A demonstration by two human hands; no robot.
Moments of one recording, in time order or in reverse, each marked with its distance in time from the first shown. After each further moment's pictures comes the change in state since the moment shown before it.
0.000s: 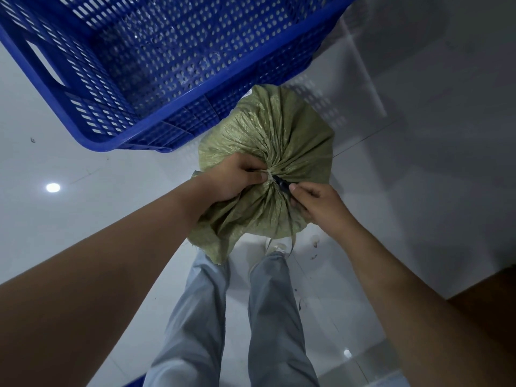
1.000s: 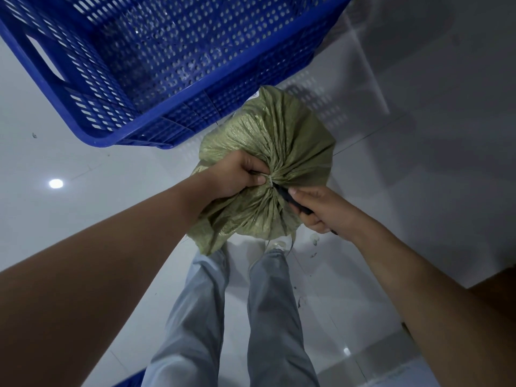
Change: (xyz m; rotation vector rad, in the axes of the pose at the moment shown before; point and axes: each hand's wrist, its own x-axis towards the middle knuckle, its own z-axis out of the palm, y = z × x) left_hand 0.007 -0.006 0.003 0.077 -0.044 0.065; right_hand -0.008 -0.012 -0.016 0.125 -0.399 0.182
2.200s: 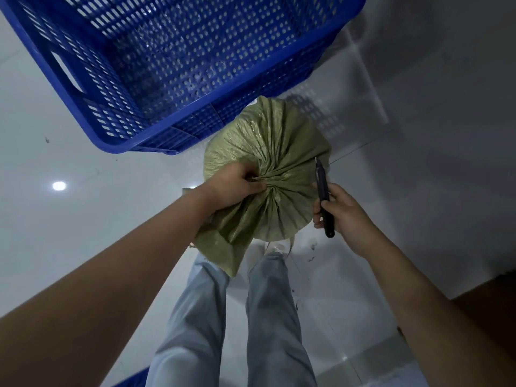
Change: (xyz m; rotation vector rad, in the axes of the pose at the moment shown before) left_hand -0.028 0.026 -0.002 0.110 0.094 -0.201; right_hand -0.032 0.009 -0.011 0.219 0.301 -0.120
